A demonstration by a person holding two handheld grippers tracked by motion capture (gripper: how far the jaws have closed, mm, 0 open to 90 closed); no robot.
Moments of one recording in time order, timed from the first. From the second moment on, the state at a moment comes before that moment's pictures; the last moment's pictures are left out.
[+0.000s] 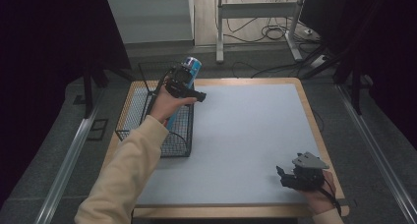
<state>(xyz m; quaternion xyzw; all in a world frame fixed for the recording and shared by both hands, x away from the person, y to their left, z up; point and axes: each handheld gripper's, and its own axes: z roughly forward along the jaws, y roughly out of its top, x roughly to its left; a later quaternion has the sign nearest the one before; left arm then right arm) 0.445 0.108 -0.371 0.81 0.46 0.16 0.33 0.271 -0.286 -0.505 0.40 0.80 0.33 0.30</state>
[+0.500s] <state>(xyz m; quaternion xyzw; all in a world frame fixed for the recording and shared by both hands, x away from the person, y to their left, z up) 0.366 0.071 -0.379 0.84 0.37 0.12 0.38 0.268 -0.291 -0.502 0.40 0.80 0.33 0.31</state>
